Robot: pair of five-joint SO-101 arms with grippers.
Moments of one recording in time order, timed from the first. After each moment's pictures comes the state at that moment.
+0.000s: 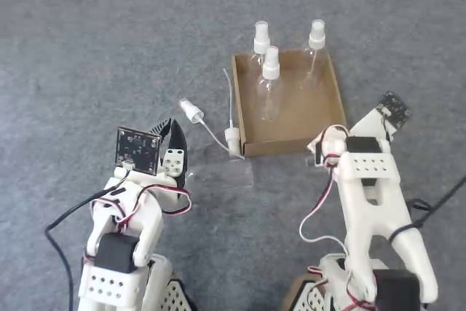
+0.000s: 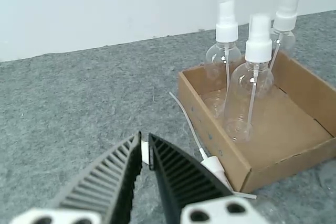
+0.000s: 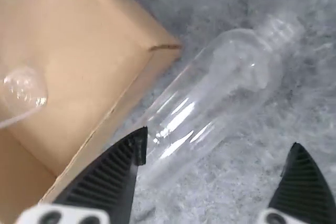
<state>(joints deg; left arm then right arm) 5.9 -90.4 81.1 45.2 2.9 -3.9 -23.0 49.0 53.2 -46.8</state>
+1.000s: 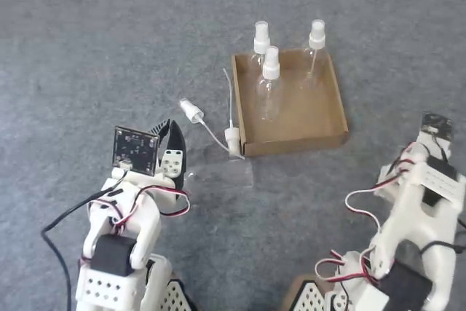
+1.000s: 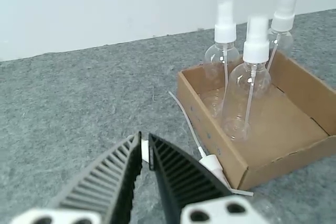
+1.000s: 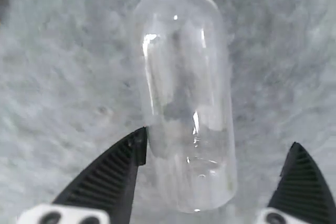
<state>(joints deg) 5.9 -90.4 78.4 48.5 2.9 29.6 -19.0 50.7 56.8 10.8</state>
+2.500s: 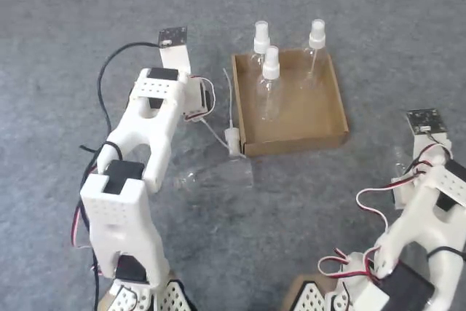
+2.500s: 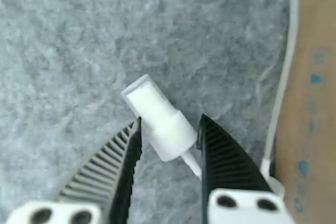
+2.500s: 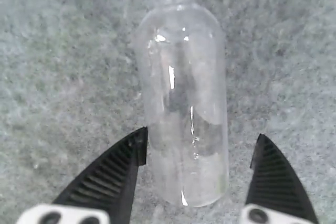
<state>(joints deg) 1.2 26.4 2.7 59.4 18.9 35.3 -19.2 47.8 56.9 40.7</state>
